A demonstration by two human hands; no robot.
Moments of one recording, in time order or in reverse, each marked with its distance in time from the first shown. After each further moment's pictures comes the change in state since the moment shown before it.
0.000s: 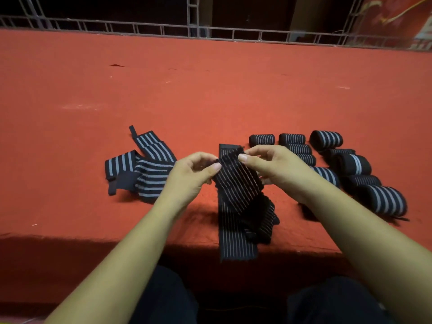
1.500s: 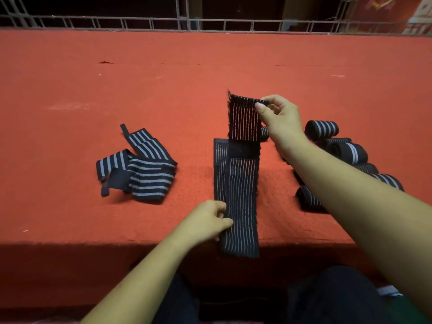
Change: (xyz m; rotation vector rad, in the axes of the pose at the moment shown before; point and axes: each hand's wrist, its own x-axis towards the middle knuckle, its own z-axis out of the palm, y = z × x) left_hand -0.035 -0.060 0.031 0.565 -0.422 -0.327; right_hand 0.077 0.009 -0.030 0.174 0.497 -0.205
